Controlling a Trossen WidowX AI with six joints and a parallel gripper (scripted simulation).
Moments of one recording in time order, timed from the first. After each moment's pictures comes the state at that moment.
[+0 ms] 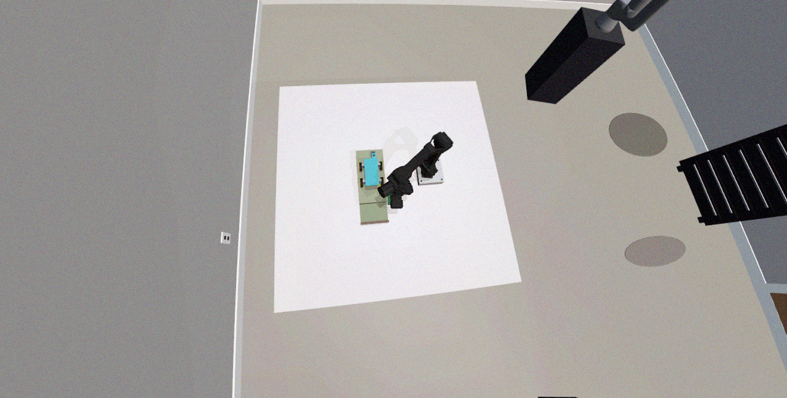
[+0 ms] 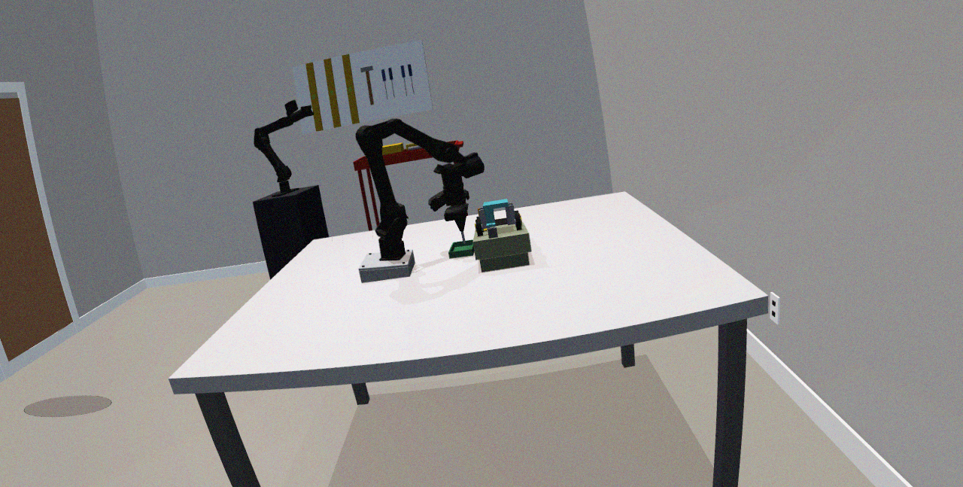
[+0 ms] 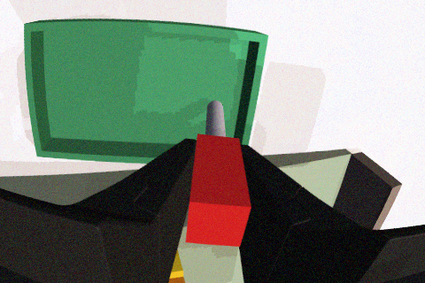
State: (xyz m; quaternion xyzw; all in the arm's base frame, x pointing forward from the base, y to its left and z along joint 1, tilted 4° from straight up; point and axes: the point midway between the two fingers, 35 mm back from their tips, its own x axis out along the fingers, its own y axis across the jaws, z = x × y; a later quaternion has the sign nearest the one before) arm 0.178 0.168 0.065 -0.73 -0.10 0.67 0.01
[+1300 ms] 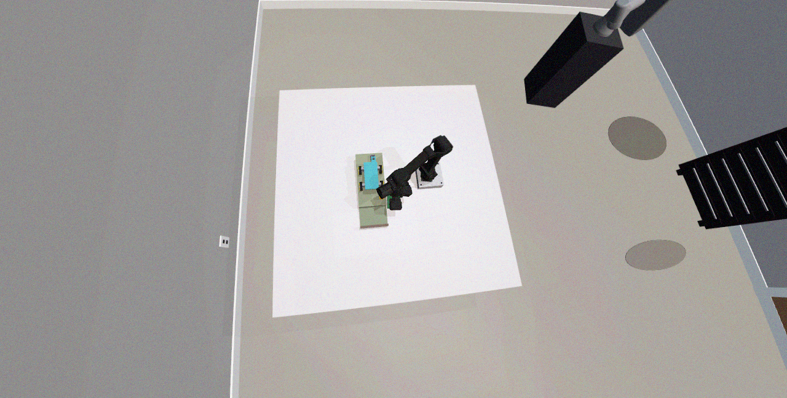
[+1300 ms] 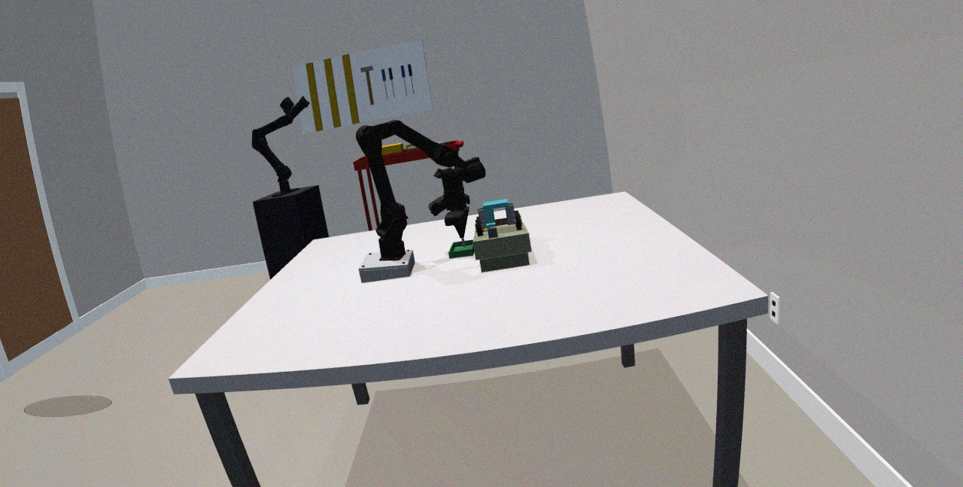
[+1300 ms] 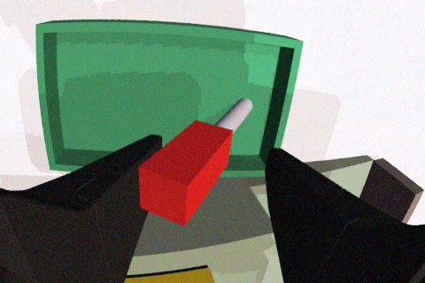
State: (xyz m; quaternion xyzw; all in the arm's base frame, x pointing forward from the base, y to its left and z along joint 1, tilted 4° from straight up) arm 0.181 0.155 0.053 -0.73 -0.10 0.68 0.01
